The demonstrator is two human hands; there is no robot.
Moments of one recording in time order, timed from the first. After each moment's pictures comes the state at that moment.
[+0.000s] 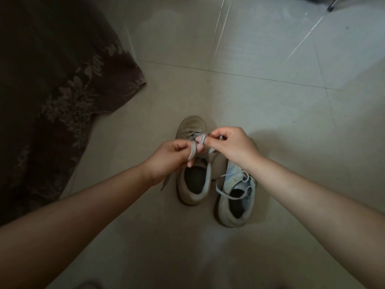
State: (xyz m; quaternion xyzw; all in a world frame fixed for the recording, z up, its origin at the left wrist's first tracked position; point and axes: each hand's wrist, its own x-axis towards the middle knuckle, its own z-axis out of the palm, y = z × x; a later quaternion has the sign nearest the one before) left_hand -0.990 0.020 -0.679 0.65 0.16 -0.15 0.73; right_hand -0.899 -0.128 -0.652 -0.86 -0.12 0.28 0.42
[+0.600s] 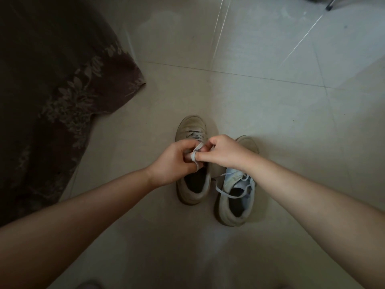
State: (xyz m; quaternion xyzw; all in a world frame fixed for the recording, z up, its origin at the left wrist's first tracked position) left_hand -0.995 0.014 -0.680 0.75 0.05 -0.08 0.65; right_hand -0.907 -0.119 -0.645 -0.87 -0.15 0.39 0.26
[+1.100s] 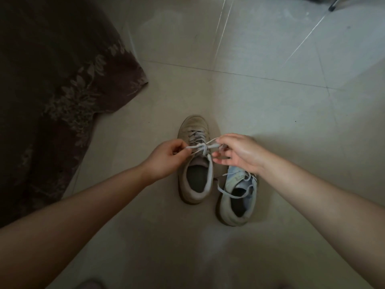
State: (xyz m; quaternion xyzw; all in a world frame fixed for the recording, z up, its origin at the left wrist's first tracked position) left_hand -0.995 0.032 -0.698 0.79 0.16 -0.10 0.58; right_hand -0.895 -0.138 -0.656 -0.68 0.11 0.46 0.56
